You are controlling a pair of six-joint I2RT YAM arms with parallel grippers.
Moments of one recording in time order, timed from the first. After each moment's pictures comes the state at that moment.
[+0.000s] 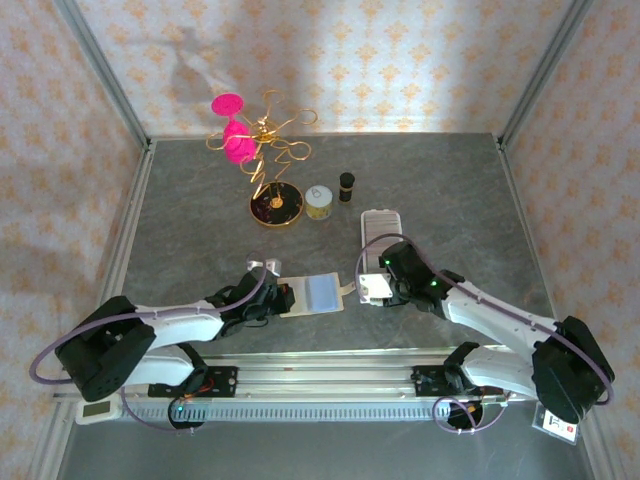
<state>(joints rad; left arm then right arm) -0.71 1.27 0.29 0.22 0.02 -0.87 0.66 1.12 0.55 -0.39 0.11 -1.13</state>
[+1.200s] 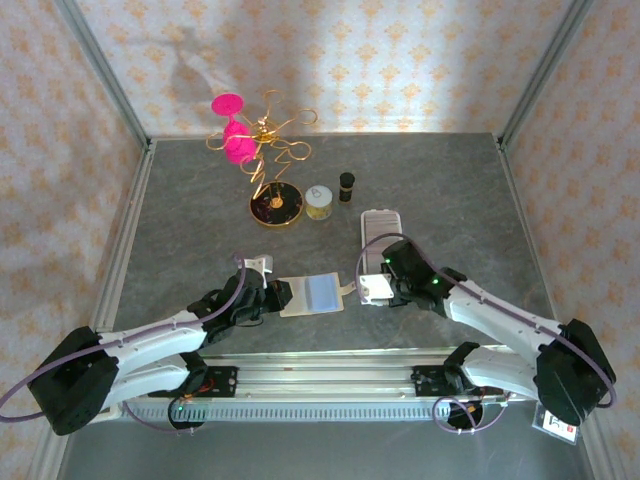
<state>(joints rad) -0.71 1.04 0.27 0.14 0.02 -0.91 0.66 1.10 0.59 -0.47 0.10 -1.14</state>
